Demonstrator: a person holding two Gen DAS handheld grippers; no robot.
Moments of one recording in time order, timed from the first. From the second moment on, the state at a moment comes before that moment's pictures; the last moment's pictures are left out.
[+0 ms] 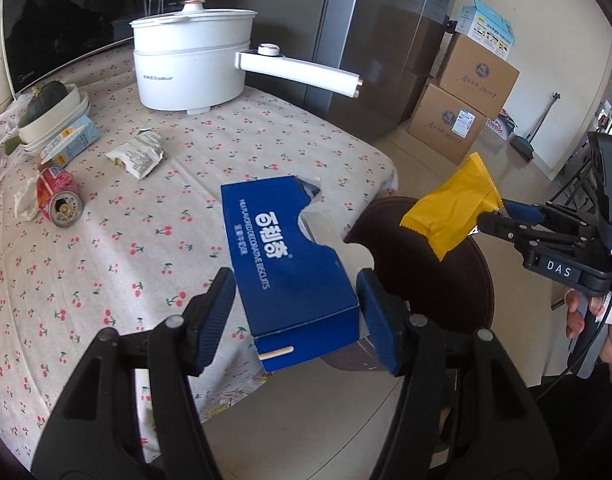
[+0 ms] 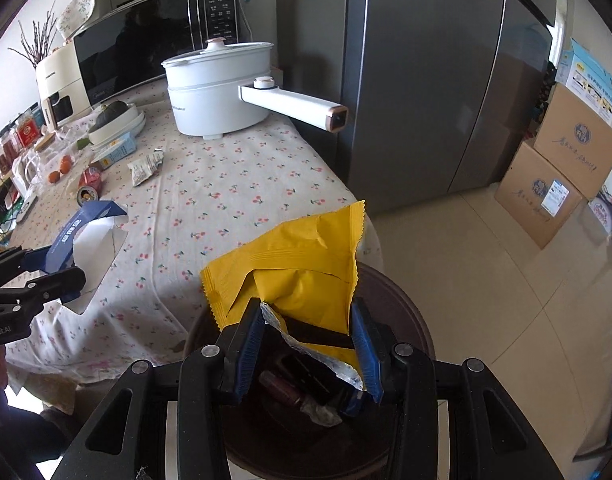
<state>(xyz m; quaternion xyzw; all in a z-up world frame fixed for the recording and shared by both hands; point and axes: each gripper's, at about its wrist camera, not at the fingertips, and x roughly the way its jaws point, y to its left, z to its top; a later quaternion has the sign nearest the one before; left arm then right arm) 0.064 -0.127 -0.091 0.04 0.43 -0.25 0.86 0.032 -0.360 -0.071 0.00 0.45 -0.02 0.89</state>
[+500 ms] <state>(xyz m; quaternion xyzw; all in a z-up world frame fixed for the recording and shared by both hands) 0.049 -0.203 -0.119 0.09 0.43 -0.33 0.83 0.003 -0.405 -0.092 0.01 0.48 -0.05 0.88</state>
